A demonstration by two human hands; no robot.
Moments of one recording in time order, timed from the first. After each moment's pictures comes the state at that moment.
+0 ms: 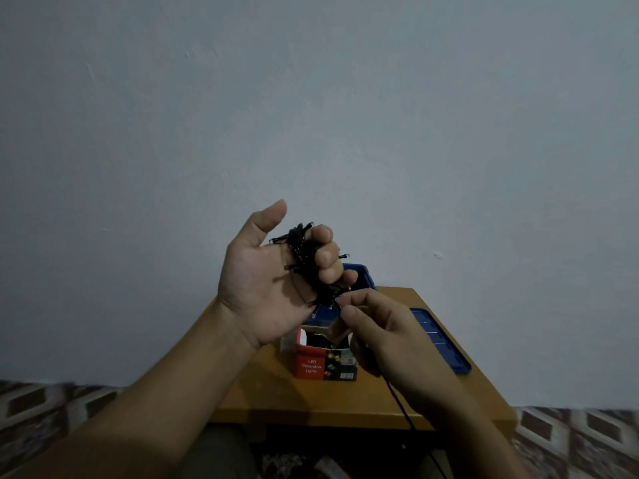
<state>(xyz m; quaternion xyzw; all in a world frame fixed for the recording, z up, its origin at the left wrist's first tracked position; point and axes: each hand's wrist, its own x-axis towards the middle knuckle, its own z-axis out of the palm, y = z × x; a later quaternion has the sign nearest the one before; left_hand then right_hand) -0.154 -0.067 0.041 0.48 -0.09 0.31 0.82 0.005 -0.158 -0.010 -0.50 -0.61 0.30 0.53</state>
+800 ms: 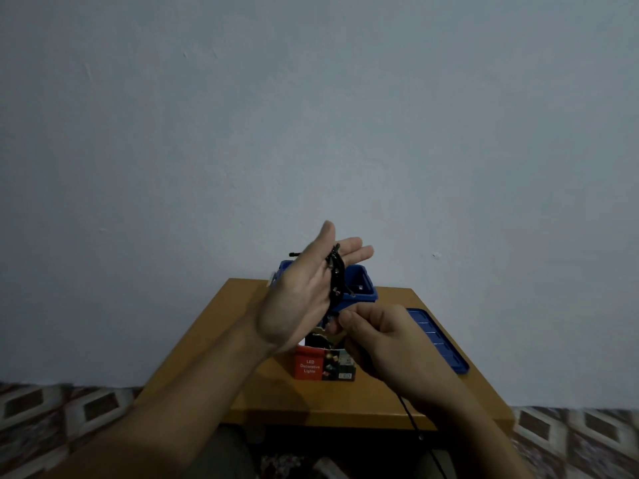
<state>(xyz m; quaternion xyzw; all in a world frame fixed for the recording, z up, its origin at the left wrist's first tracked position) -0.131 -0.082 0.029 0.68 0.10 0.35 0.63 0.003 -0.163 -0.004 -0.55 -0.63 0.27 0.47</state>
